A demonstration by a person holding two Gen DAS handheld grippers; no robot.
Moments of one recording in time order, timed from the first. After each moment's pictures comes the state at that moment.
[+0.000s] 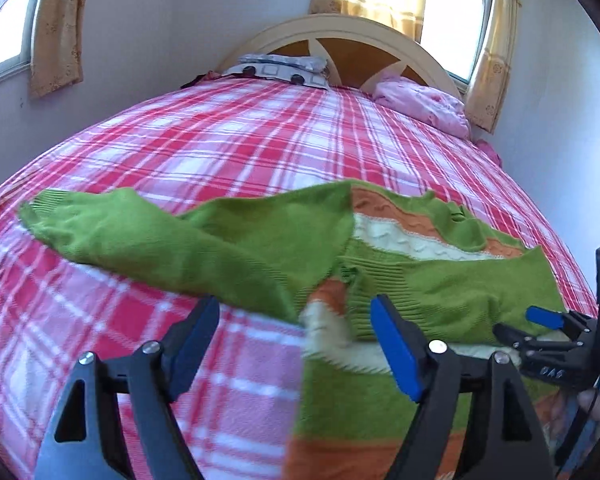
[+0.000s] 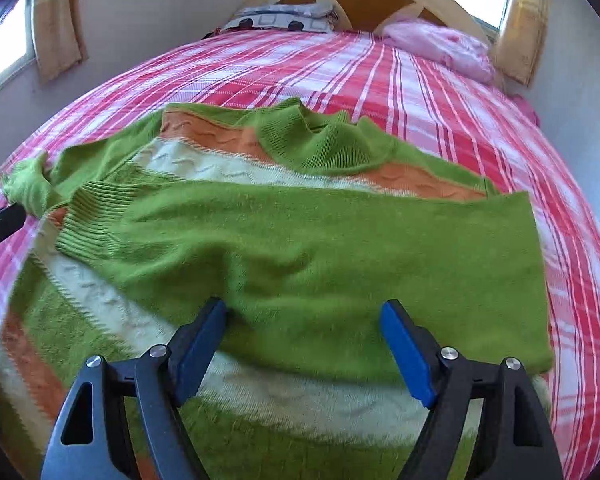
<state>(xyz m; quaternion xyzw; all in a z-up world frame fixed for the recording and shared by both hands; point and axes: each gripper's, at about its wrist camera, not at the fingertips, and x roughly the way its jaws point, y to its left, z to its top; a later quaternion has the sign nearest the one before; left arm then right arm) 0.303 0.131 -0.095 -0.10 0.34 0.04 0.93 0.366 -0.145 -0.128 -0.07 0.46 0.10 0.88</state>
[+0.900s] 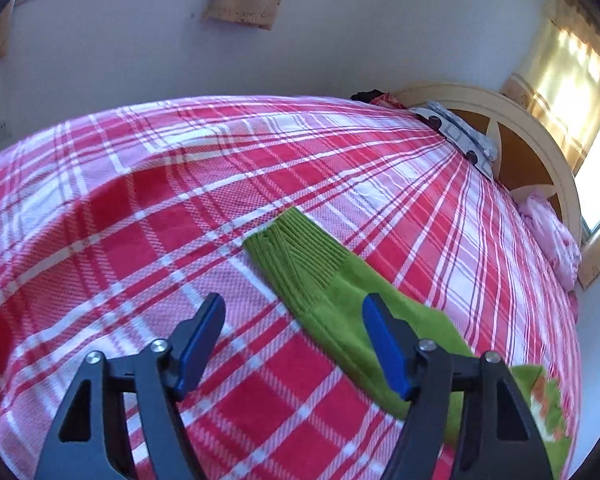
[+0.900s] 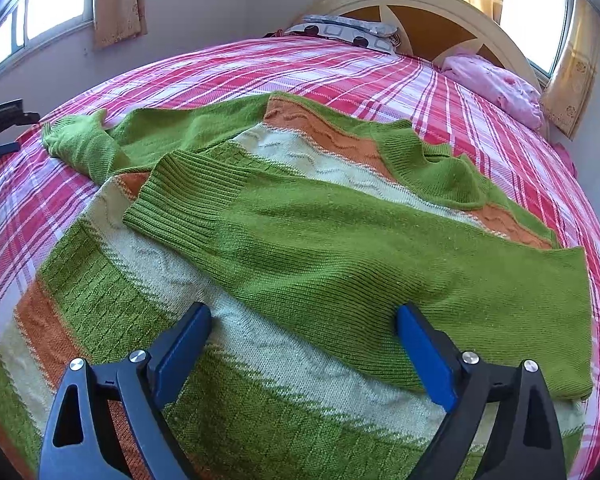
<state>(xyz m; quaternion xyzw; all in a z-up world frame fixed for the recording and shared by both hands) 0.310 0.394 -0.125 -0.31 0.31 0.25 0.87 0.346 -0.064 -0.150 -0.15 0.43 0.17 0.88</state>
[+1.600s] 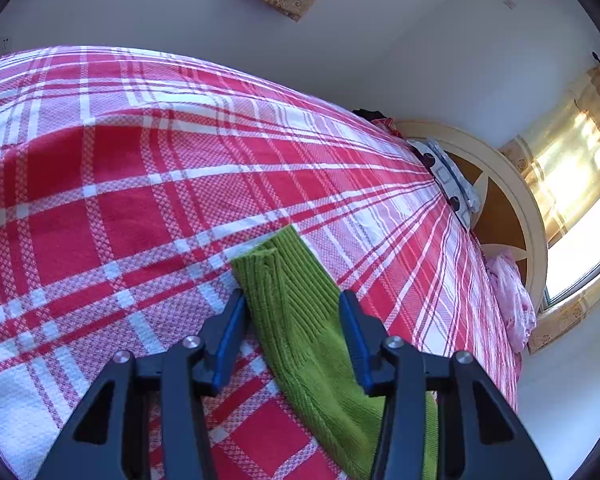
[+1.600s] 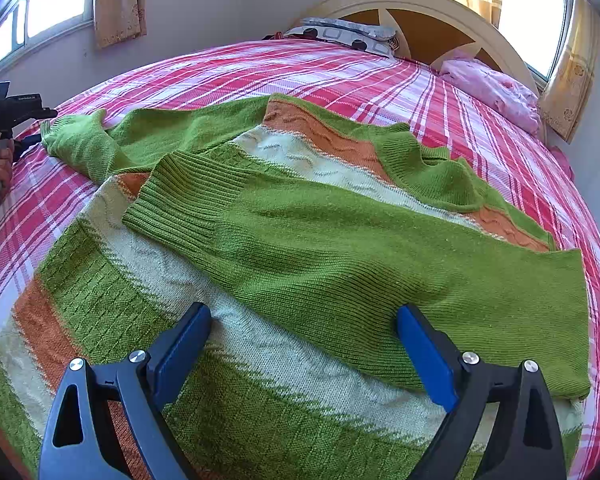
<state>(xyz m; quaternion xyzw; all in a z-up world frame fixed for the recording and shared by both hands) 0.327 0.431 -0.153 -0.43 0.25 0.21 0.84 0.344 -0.063 -0.148 -0.15 0.42 0.17 0.88</state>
